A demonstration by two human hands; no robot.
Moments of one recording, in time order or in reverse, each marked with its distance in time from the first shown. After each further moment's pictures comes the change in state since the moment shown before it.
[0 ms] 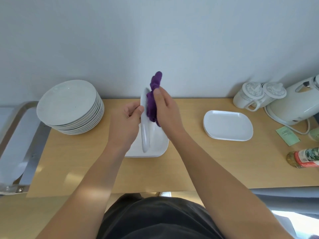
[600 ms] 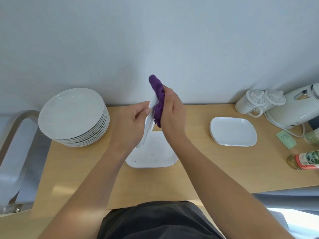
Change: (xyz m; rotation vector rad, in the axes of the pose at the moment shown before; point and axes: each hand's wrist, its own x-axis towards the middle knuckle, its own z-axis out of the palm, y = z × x) left_hand 0.048 -0.005 -0.050 0.256 -0.113 0.202; right_hand 0.030 -0.001 0.049 -0.179 0.259 -0.104
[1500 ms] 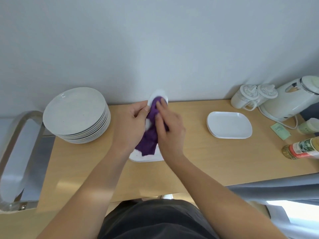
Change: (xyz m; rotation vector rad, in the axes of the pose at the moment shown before) left_hand -0.026 0.015 0.000 -0.245 -0.008 -0.154; right_hand -0.073 0.020 -0.007 -0.163 0.167 -0.366
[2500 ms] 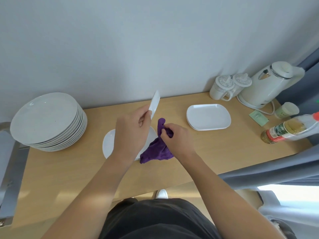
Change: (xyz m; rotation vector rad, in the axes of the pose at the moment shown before) left_hand -0.024 -0.004 0.076 0.434 0.031 0.363; right_hand -0.006 0.074 -0.095 -0.371 -0.408 0.439
